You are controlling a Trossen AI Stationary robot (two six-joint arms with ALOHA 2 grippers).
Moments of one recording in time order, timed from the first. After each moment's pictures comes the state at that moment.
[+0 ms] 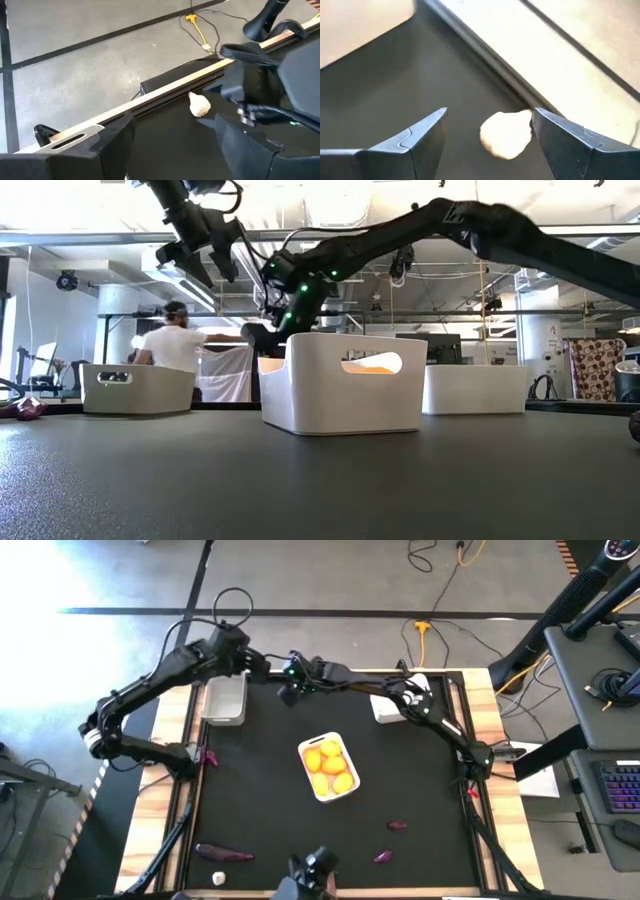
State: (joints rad) left arm 0.68 1.26 1.29 -0.79 -0.26 -0.32; right arm -0.44 2.54 2.33 -0.64 0.26 0.20
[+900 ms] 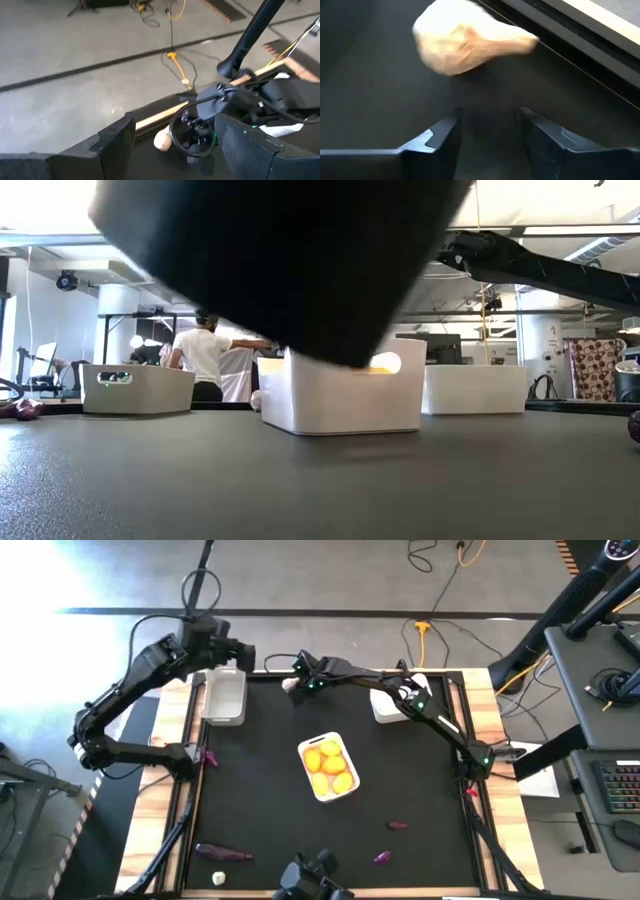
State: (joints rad) left arm 0.71 1.16 1.38 -0.78 -0.22 -0.31; right arm -0.50 2.64 2.35 -0.72 -0.04 0.41
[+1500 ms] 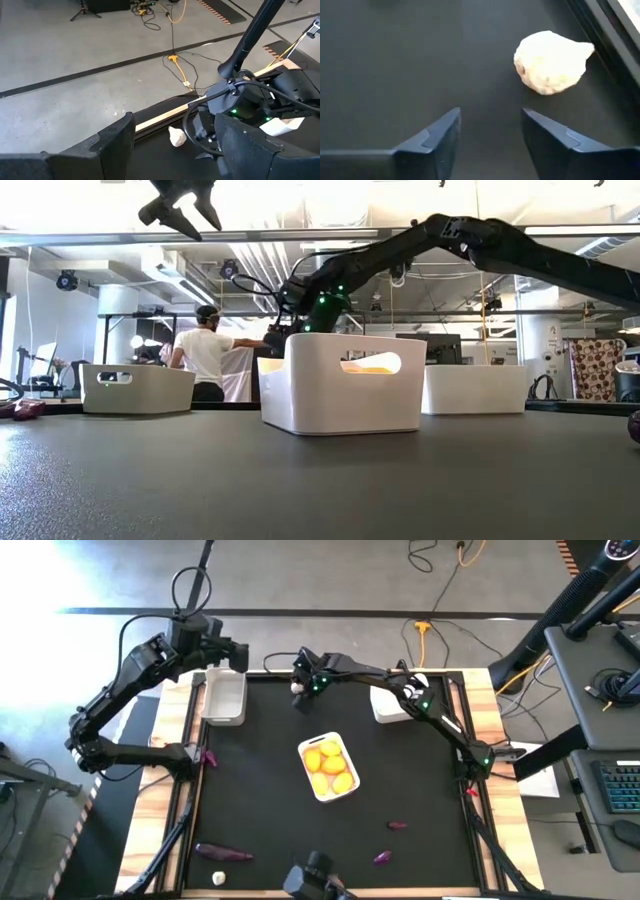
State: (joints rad) left arm 0.71 1.12 1.43 -0.85 -0.23 -0.30; right arm -0.50 2.57 2.35 -0.84 -0.19 -0.02
